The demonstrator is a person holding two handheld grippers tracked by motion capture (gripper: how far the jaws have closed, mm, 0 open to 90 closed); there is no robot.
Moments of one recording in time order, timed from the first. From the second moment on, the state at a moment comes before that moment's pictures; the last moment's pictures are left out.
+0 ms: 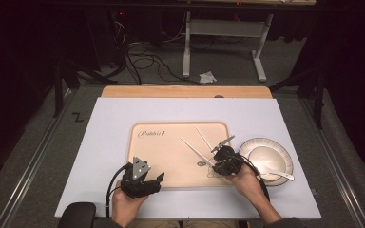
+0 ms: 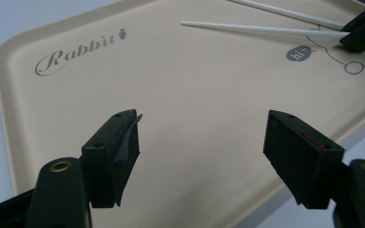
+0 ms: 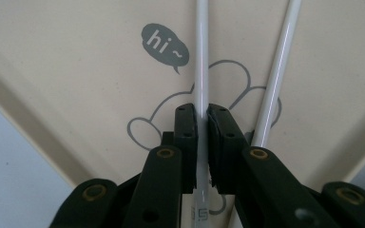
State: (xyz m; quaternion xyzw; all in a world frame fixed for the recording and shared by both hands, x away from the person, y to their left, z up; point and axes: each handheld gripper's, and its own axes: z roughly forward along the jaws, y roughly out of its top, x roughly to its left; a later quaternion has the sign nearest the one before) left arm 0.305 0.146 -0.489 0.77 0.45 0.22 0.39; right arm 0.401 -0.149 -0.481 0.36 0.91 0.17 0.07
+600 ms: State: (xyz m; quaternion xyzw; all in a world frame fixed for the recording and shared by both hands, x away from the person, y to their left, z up) left arm 0.304 0.146 -0.488 0.77 0.45 0.22 0.39; right arm 0.397 -0.146 -0.470 0.34 0.91 0.21 0.09
